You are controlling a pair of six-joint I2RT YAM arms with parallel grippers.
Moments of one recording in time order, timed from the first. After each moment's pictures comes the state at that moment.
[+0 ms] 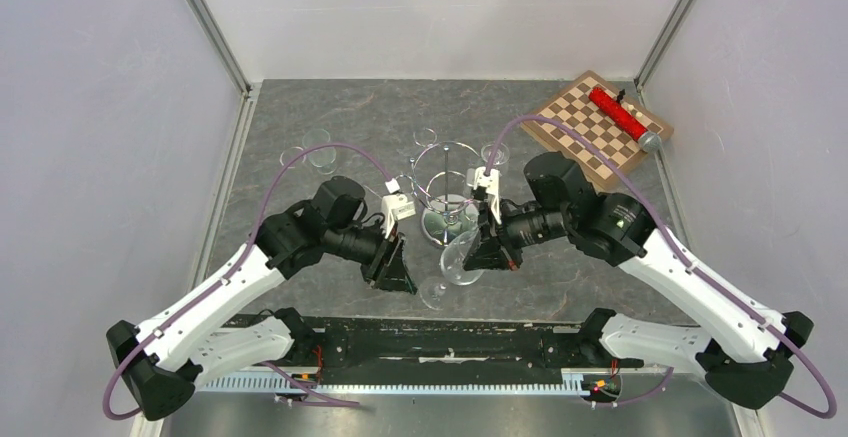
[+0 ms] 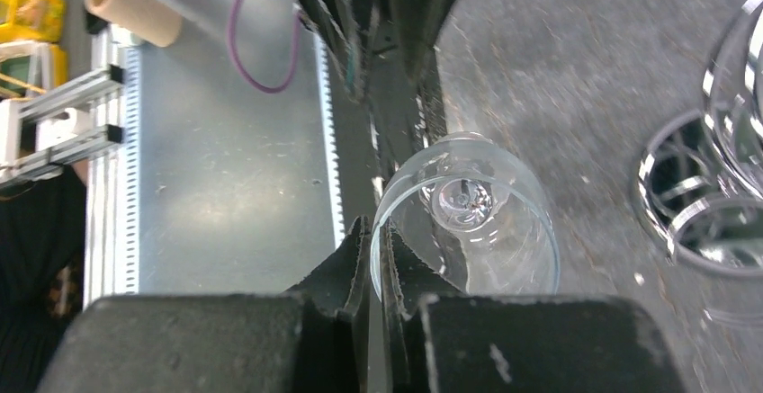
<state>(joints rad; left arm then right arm) -0.77 0.95 0.93 -0.74 0.74 -0.20 0.83 1.05 1.21 -0.77 -0.74 -0.01</state>
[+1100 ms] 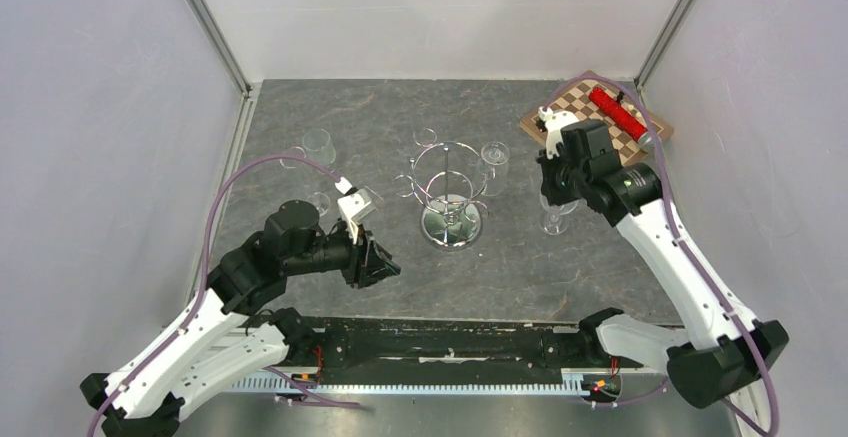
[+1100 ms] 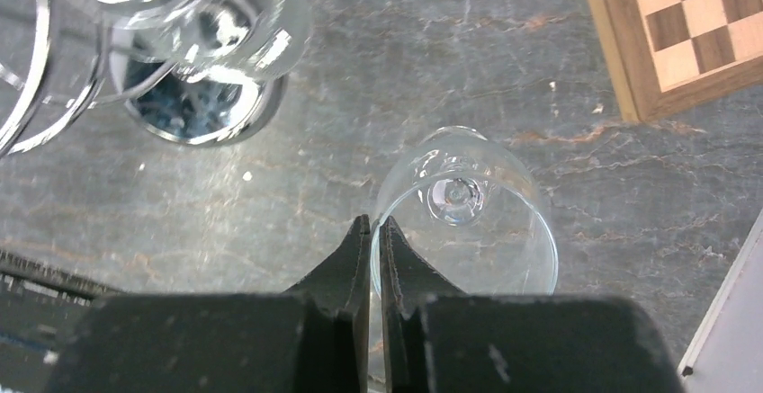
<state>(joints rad) -0.77 0.65 0.83 -0.65 0.42 -0.23 0.42 1.10 1.21 -0.92 0.05 0.04</state>
